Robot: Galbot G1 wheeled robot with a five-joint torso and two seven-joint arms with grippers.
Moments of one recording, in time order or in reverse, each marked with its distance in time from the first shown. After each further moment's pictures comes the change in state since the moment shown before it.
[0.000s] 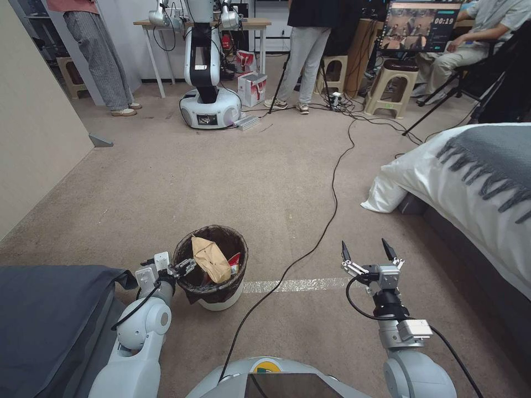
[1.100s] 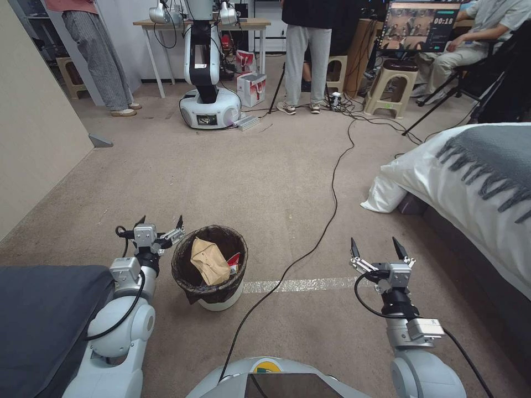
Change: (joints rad) left arm 0.054 0.040 -0.071 -0.164 0.288 -0.395 0.260; right arm -0.009 -0.010 0.035 0.025 0.033 -0.014 0.038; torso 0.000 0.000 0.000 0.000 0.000
